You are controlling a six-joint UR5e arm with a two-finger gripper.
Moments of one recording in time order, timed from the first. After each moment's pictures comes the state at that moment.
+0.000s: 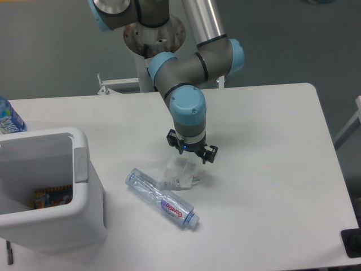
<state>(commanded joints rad) 2.41 -1.90 -1.88 -0.93 1.67 0.89</state>
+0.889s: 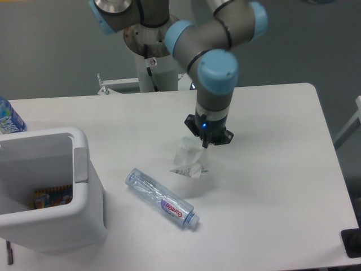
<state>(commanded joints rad) 2.56 -1.74 -1.69 -1.18 1.32 0.93</state>
